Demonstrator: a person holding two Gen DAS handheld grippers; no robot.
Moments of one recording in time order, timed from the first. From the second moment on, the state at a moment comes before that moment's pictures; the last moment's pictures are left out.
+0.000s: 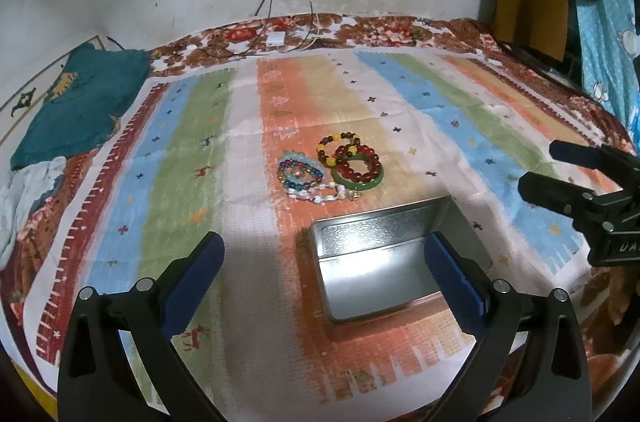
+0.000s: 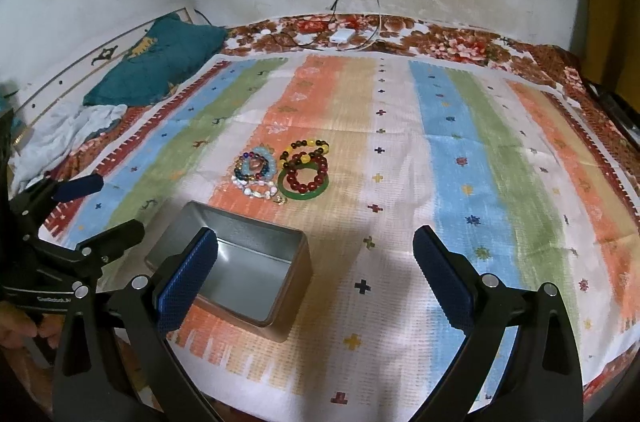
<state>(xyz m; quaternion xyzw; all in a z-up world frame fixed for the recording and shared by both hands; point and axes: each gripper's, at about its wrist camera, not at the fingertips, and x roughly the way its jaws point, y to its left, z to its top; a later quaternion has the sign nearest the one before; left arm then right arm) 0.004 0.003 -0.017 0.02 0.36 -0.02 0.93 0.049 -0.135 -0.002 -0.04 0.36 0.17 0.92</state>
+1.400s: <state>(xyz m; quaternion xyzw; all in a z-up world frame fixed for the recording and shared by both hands) 0.015 0.017 -0.017 0.02 0.37 -0.02 0.93 0.054 -0.127 -0.005 -0.04 0.37 0.18 0.91</state>
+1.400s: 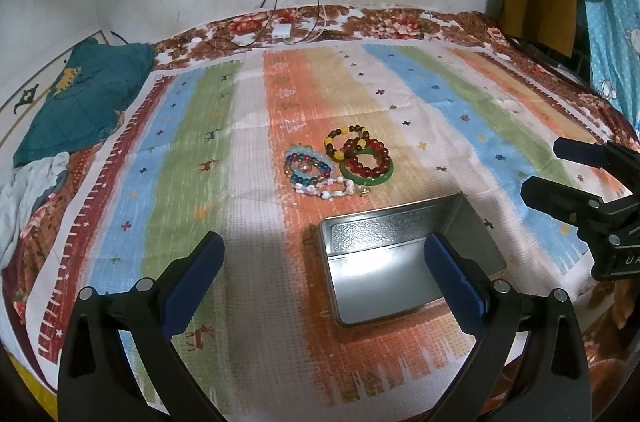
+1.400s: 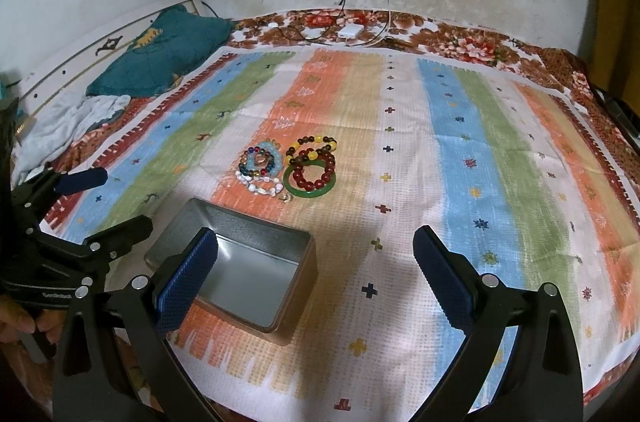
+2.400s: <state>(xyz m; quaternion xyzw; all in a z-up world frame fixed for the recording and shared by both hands) 0.091 0.053 -0.036 -0.04 0.44 -0.01 0.89 0.131 -0.122 -0.020 0.00 0.43 0.17 0.89</state>
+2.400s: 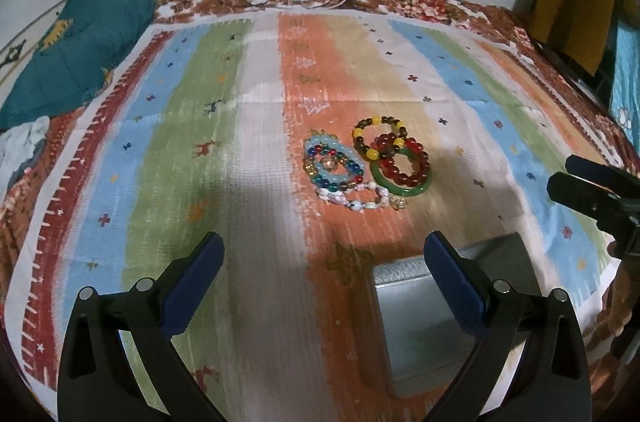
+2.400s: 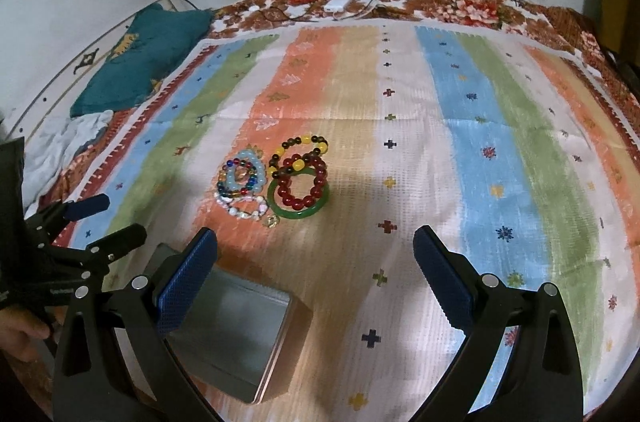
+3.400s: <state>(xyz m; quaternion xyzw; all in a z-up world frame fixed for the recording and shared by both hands) 0.167 0.083 -0.076 -0.08 0.48 -0.02 0.87 0.208 -0.096 -0.044 -0.01 0.45 0.15 0.88</state>
